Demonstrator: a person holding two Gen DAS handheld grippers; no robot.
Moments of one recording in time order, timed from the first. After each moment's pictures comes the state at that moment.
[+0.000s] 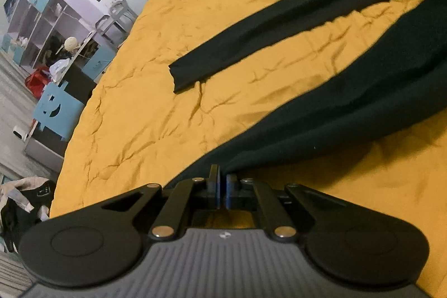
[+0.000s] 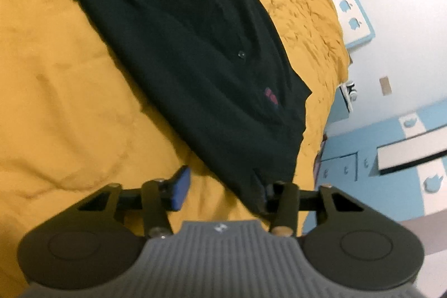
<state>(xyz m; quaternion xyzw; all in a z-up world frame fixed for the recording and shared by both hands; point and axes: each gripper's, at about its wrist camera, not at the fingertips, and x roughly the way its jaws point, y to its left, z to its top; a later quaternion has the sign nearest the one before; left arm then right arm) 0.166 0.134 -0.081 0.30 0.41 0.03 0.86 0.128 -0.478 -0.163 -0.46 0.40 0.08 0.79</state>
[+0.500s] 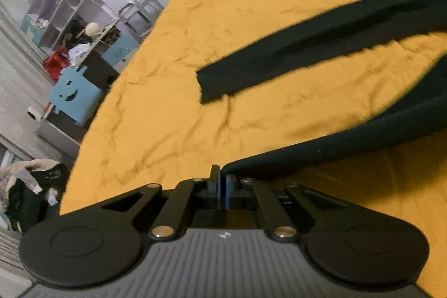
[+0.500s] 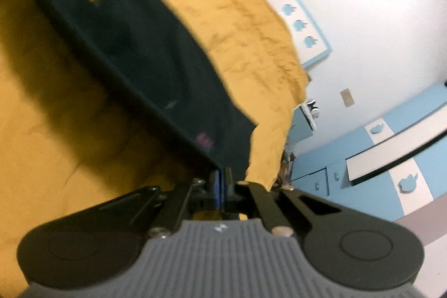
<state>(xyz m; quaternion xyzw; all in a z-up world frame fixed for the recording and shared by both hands) 0.215 0.133 -0.055 0.27 0.42 0.09 0.86 0.167 -0.478 -0.092 -0.42 0.30 0.01 0.85</state>
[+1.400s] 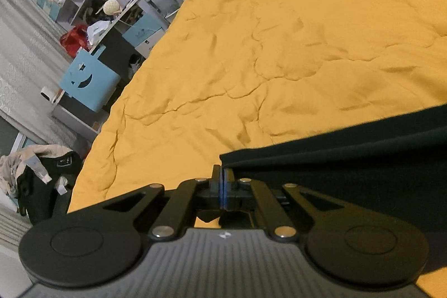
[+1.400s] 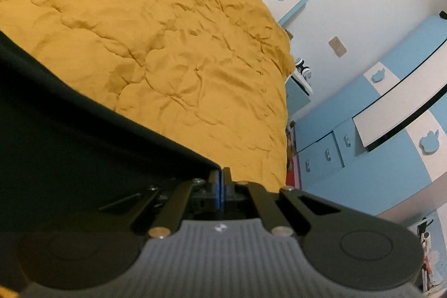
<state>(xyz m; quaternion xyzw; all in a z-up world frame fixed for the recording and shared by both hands) 0.479 0.154 -0.077 0.24 0.45 0.18 0.84 0.485 -0.470 -0.119 -0.32 0.37 -0.08 0.87</state>
